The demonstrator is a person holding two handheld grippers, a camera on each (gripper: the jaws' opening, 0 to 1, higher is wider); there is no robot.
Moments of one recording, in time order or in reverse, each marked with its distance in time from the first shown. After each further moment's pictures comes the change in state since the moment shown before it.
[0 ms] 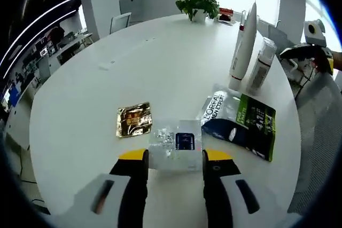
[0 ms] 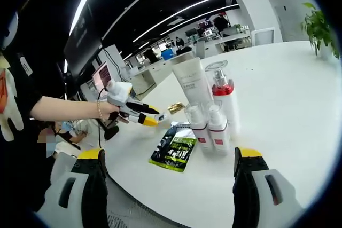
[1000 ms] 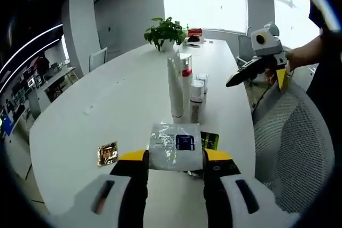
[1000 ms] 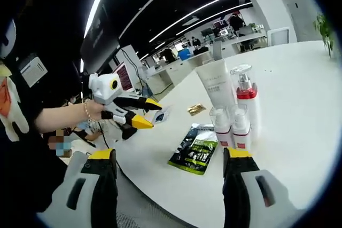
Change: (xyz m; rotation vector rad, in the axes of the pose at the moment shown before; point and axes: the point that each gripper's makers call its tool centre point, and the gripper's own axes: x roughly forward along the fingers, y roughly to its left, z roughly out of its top) left arm -0.075 -0.100 0.055 0.155 -0.198 -0.128; right arm 0.004 0.039 0.008 0.011 -0.018 0.177
